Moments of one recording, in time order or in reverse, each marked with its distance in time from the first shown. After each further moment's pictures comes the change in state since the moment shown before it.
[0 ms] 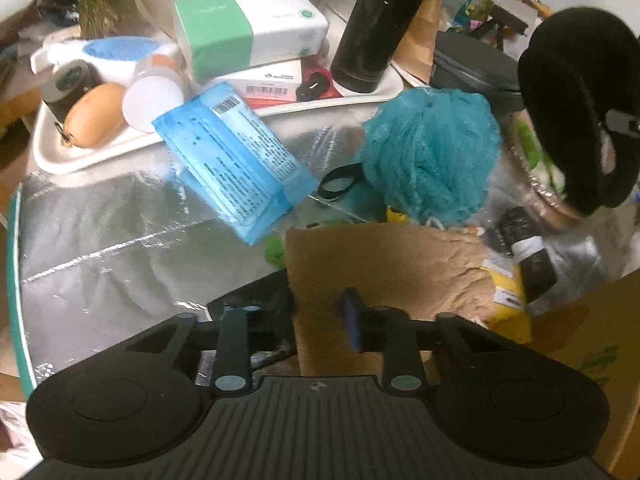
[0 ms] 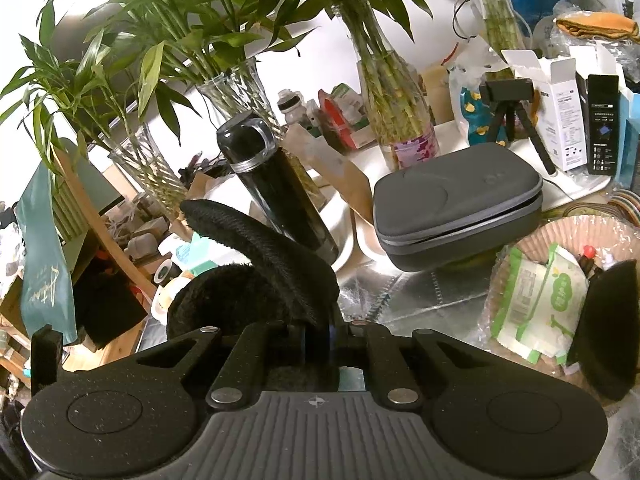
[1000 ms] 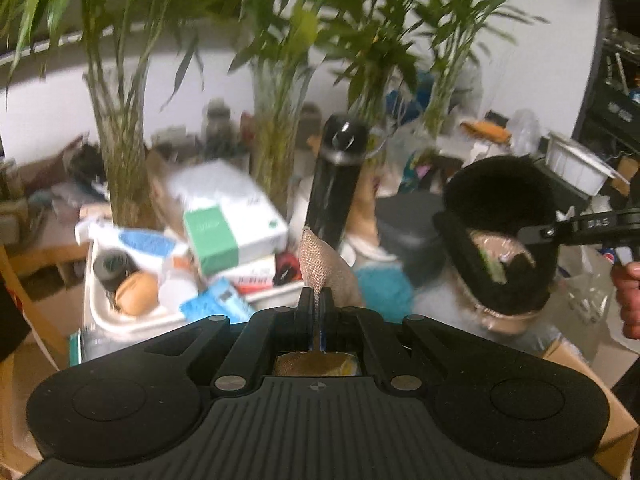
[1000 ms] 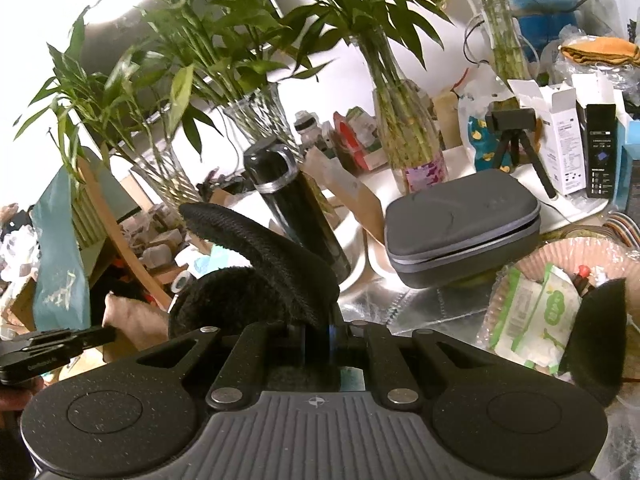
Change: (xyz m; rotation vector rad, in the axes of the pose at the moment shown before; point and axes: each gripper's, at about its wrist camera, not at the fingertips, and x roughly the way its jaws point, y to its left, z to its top) left arm -0.129 -0.058 0.004 0.099 -0.487 0.031; right arm -0.035 0.007 0.002 -0.023 -0.058 0.044
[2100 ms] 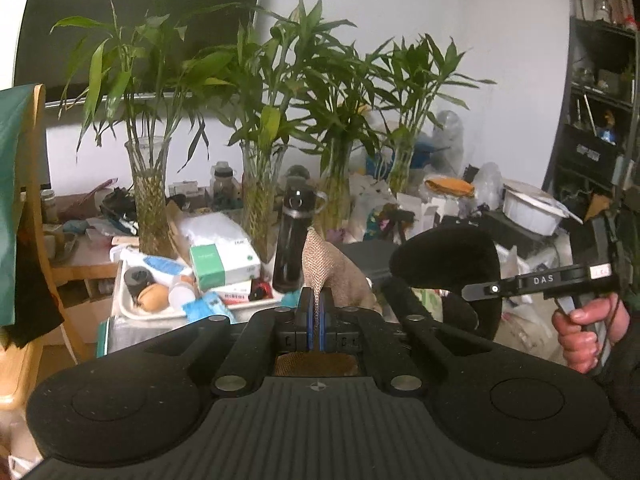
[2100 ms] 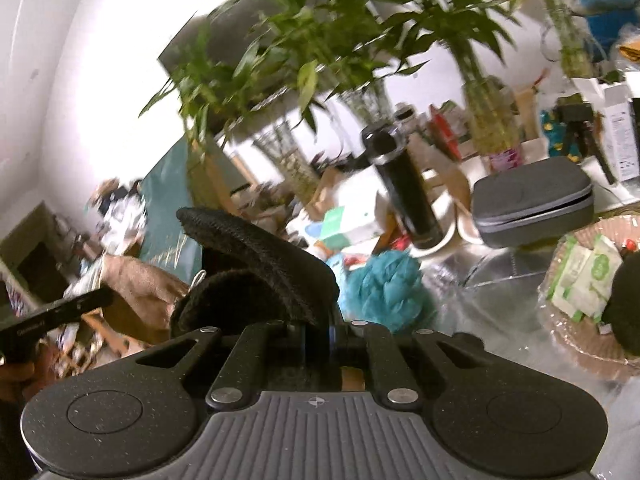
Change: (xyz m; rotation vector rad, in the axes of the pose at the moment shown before) left arm -0.156 -0.090 -0.034 -0.038 -0.157 0.049; right arm -0.094 0.017 -0.050 -0.101 0.063 0.301
